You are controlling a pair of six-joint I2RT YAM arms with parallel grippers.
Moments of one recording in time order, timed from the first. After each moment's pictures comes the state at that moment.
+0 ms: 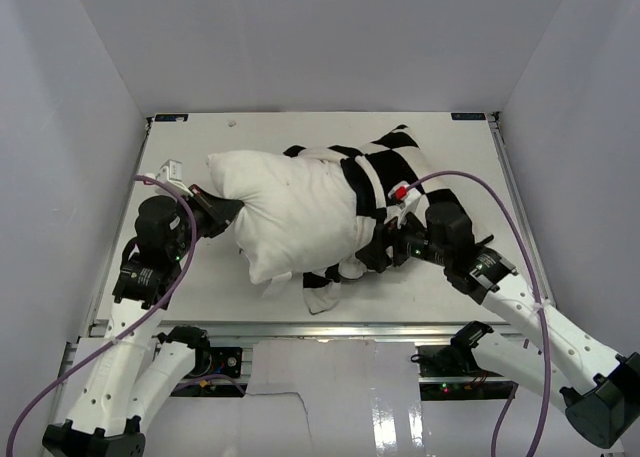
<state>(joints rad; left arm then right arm) -0.23 0.70 0.84 -0.40 0.17 -0.77 0.64 0.87 0.74 -0.29 -0.34 0.21</state>
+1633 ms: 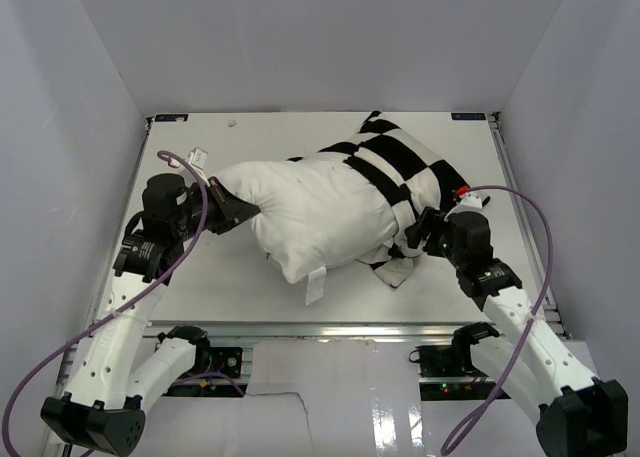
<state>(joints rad) -0.23 0.87 1.04 -0.58 0.41 -0.70 0.32 0.83 0.47 -0.17 0.06 0.45</state>
